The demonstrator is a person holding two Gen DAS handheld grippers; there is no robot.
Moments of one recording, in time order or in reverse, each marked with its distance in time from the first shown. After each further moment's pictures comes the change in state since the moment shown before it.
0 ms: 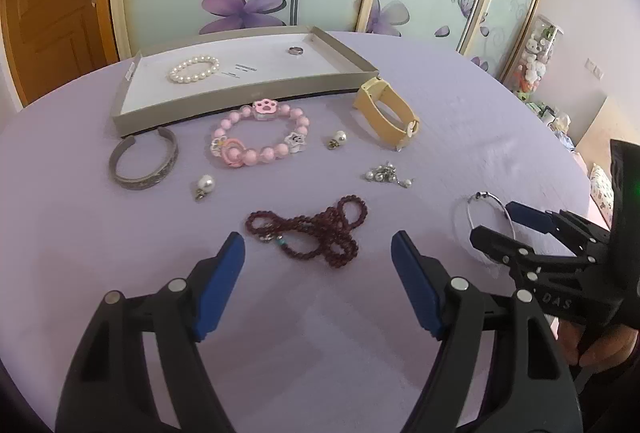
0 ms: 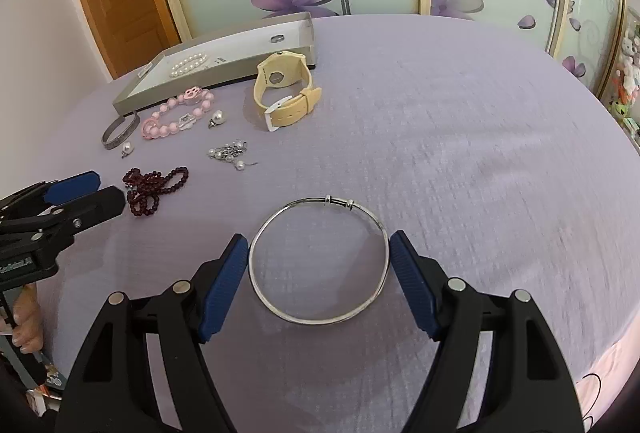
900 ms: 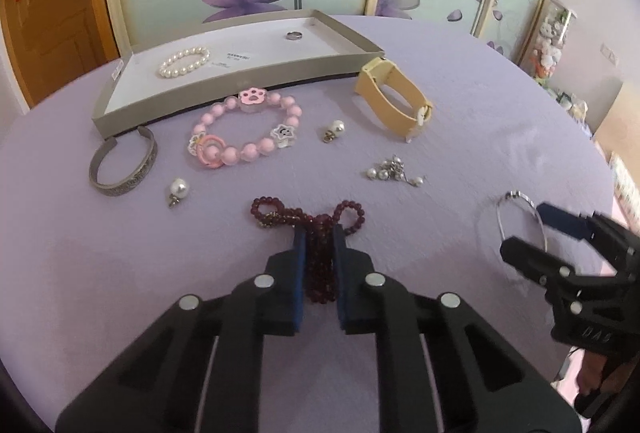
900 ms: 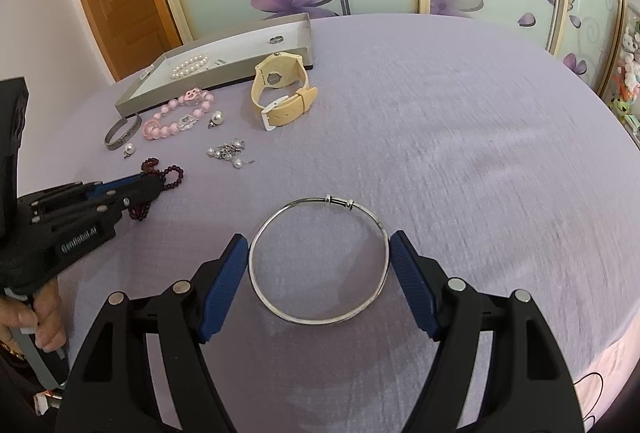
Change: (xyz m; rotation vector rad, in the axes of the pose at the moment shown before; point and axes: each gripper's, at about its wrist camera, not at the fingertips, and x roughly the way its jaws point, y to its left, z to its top) left arm 0.028 -0.019 0.002 0.044 0.033 0.083; right arm -0.006 -0.005 -0.001 0.002 -0.002 0.016
